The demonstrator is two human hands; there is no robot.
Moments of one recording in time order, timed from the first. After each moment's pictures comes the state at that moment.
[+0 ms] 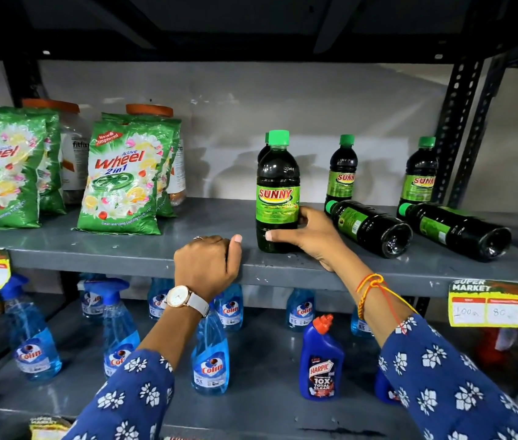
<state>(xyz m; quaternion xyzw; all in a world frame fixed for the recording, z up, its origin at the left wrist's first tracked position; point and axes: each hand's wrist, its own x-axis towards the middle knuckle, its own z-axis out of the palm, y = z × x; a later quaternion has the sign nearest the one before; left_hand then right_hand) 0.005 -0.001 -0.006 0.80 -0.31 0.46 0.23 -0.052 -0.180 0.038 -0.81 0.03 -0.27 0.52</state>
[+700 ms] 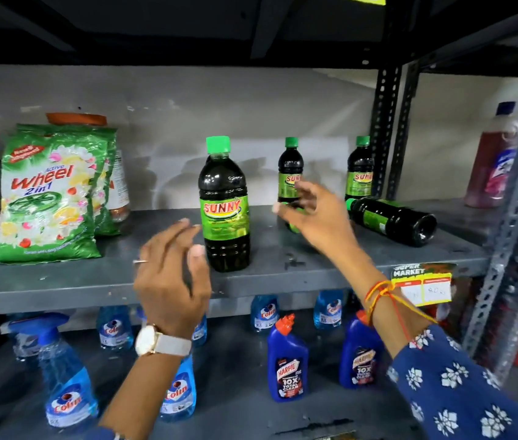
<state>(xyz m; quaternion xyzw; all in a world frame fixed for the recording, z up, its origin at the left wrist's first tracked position) -0.030 -0.025 -0.004 0.60 -0.34 0.56 0.46 -0.120 -0.209 0.071 -0.81 0.12 -0.43 0.38</state>
